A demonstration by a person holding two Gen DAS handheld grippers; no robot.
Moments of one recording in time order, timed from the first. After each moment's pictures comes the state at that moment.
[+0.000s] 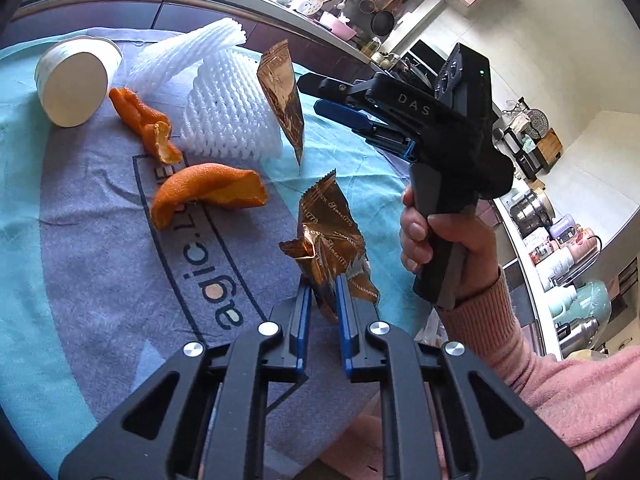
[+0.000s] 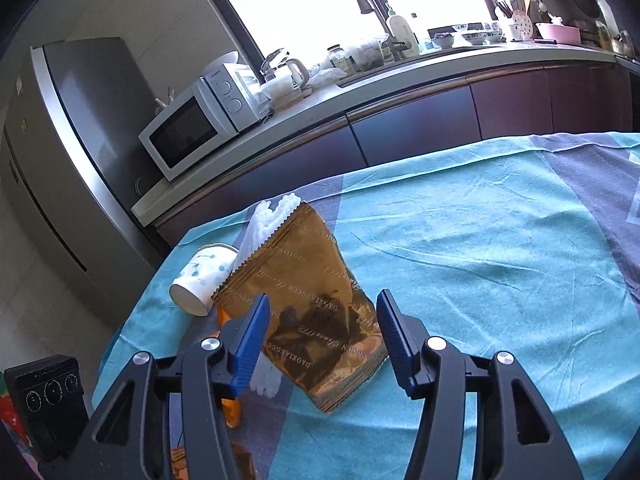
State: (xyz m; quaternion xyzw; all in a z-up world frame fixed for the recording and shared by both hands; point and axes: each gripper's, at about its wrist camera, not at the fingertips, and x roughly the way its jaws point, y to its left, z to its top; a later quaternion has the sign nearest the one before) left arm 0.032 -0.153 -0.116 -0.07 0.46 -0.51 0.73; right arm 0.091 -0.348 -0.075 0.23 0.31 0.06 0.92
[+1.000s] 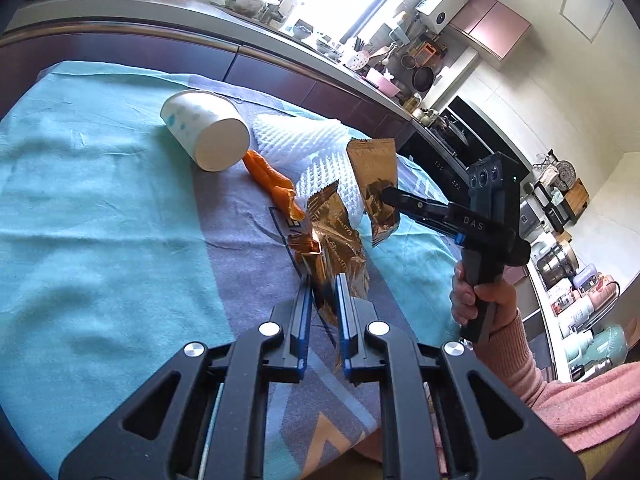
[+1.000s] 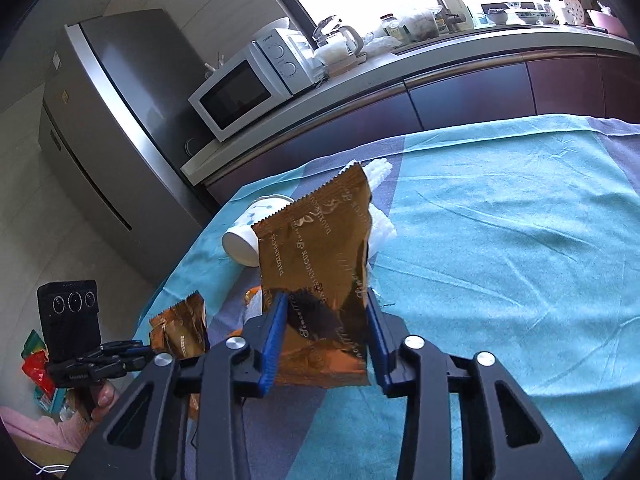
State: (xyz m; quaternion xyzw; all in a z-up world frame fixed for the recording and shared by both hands) left arm 0.053 -0.049 -0.085 -0.12 0.41 -0.43 0.80; right arm 0.068 -0.321 -0.081 0.21 0.34 0.16 0.90
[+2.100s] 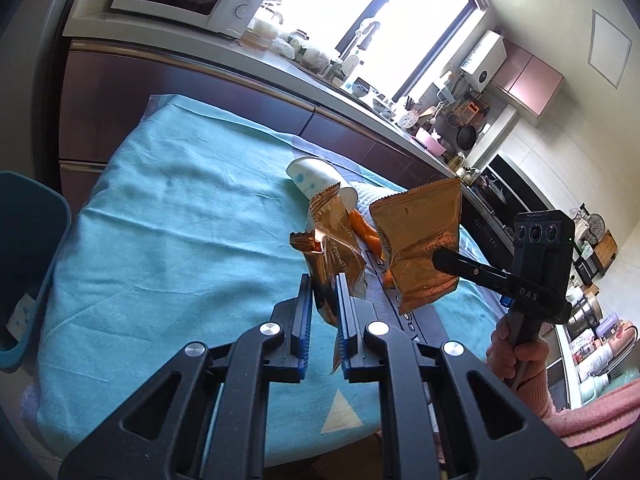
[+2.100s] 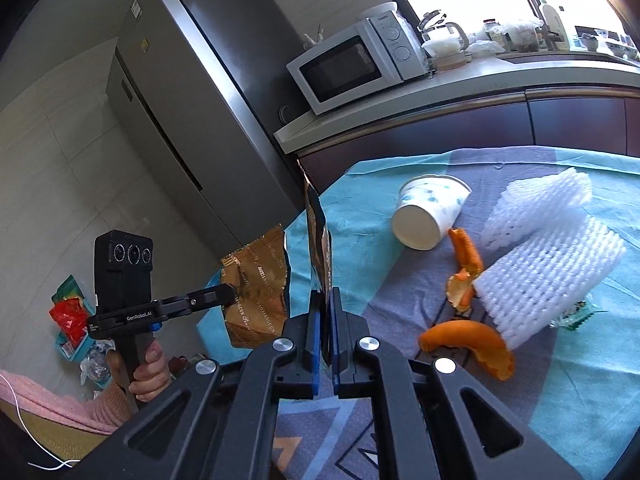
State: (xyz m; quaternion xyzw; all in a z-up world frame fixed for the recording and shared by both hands) left arm 0.030 0.069 -0.065 -0.17 0.36 -0.33 0.86; right arm 0.070 -0.193 -0.045 0.18 0.32 0.30 0.88
